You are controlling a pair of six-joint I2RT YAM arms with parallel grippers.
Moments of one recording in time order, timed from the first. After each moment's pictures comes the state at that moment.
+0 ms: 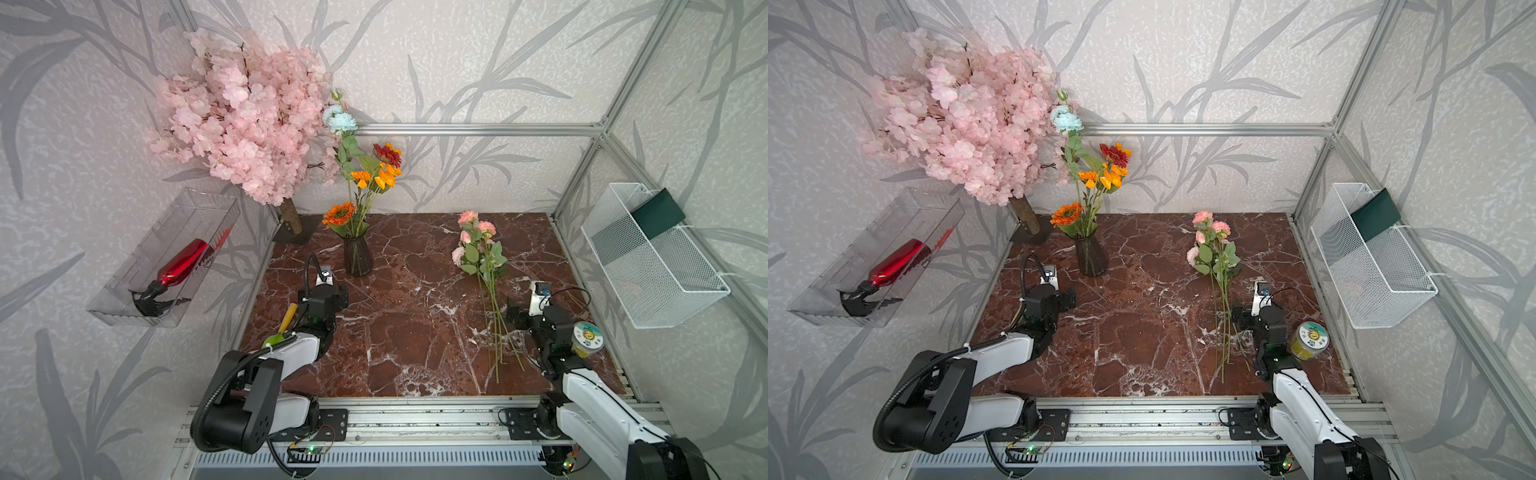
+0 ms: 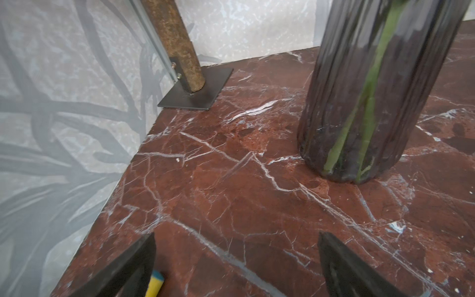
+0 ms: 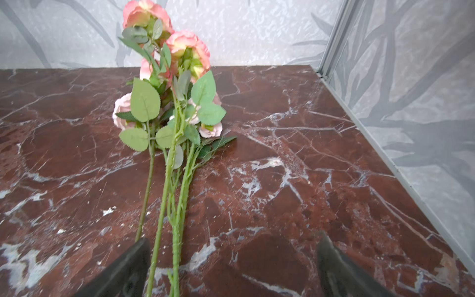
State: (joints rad) left arm -0.18 1.34 0.35 0.54 -0.42 0.06; right arm 0.09 0.88 0.15 0.36 0.16 0.05
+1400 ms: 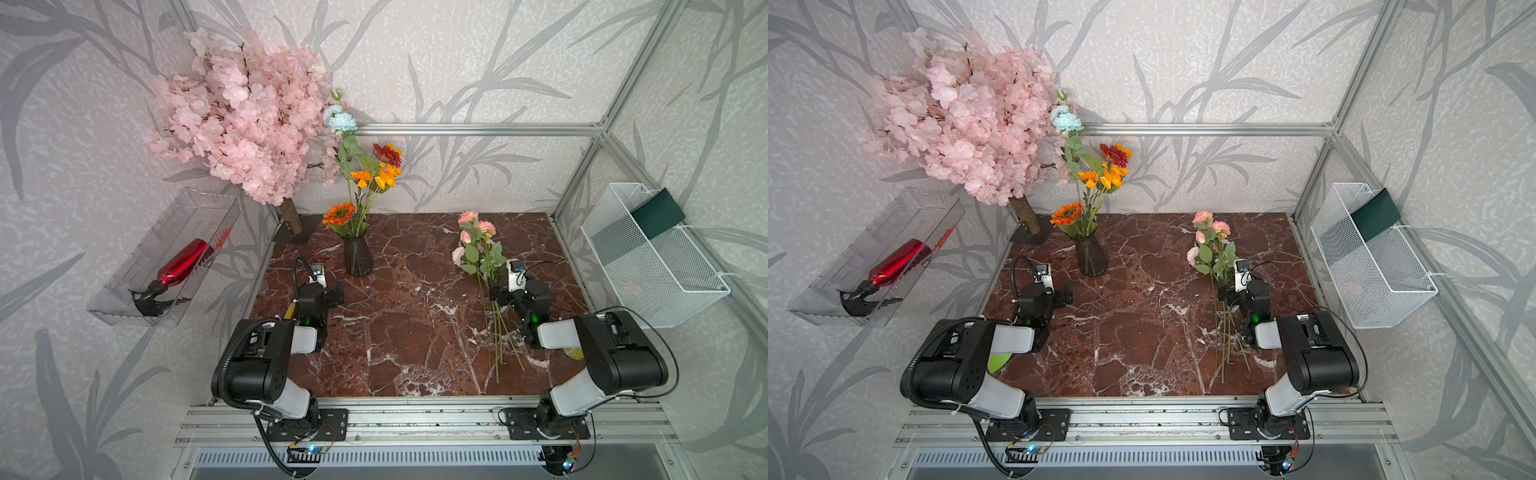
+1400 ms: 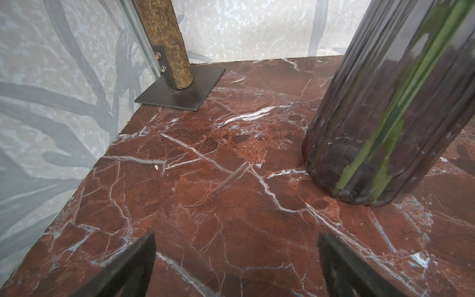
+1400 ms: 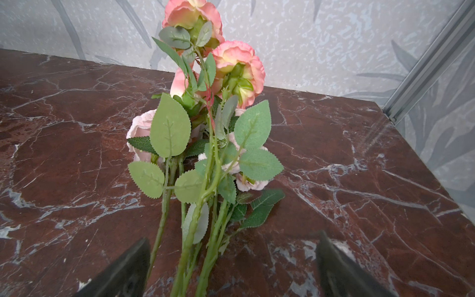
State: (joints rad) left arm -0.03 1.53 0.35 0.81 -0.22 0.02; right arm 0.09 1.58 0.37 0.89 -0.04 -0.08
